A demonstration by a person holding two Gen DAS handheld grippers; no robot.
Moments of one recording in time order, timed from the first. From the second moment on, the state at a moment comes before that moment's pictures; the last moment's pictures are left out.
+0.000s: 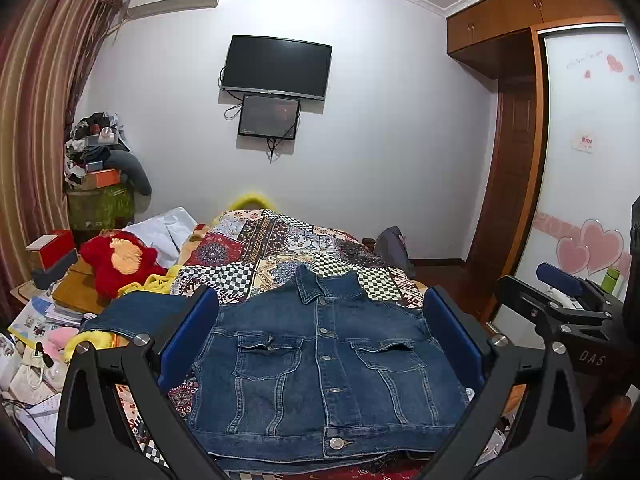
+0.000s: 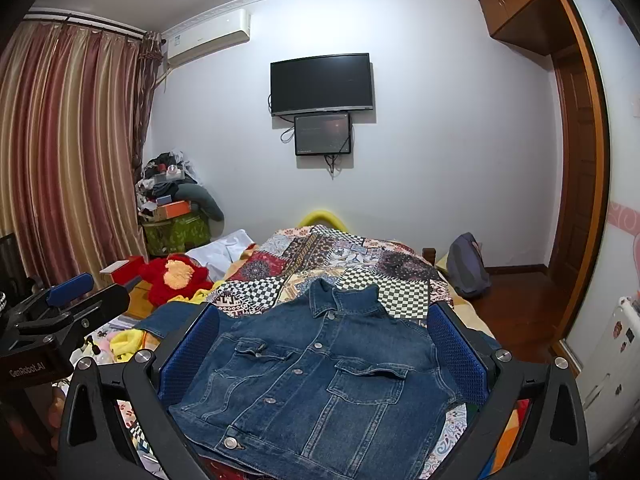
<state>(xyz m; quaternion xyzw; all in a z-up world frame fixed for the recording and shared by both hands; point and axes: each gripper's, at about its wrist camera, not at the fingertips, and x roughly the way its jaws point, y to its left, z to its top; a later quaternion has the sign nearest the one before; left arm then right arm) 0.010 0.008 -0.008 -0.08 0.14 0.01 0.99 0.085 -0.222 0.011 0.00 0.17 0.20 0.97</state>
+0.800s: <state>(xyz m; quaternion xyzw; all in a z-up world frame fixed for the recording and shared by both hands) 0.011 0.009 -0.014 -0.08 0.14 0.01 0.99 0.087 -0.223 0.011 0.00 0.17 0.20 0.97</state>
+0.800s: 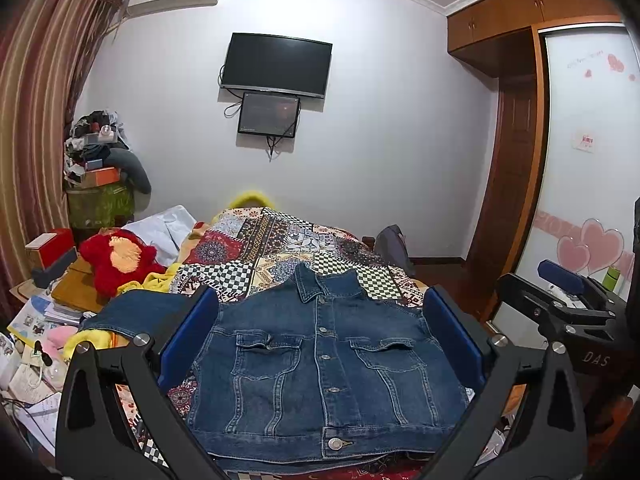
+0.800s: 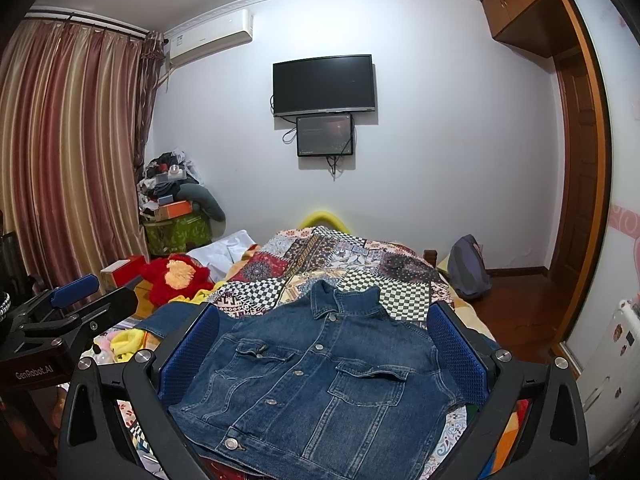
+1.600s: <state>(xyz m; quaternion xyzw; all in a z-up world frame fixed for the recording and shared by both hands) 0.015 0.008 -0.015 -0.07 0.14 0.01 0.99 0.087 -0.223 0.011 0.00 0.17 0.20 0.97</state>
